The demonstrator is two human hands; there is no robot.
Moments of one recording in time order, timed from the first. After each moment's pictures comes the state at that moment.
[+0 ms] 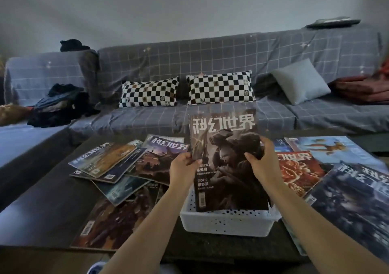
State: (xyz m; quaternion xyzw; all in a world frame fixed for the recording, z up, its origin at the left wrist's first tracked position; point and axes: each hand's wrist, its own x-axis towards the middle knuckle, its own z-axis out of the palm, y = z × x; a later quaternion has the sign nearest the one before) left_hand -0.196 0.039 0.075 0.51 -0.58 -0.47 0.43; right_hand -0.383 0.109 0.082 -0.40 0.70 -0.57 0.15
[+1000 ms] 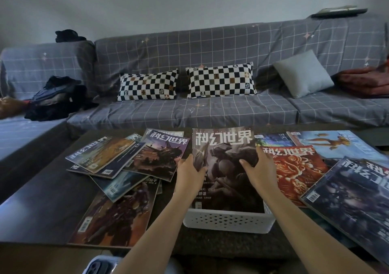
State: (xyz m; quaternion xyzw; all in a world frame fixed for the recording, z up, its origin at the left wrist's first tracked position) left_hand -0.207 0.044 0.050 0.56 -0.71 -0.31 0.29; right_hand -0.385 0.100 0.035 -0.41 0.79 -0.43 0.10
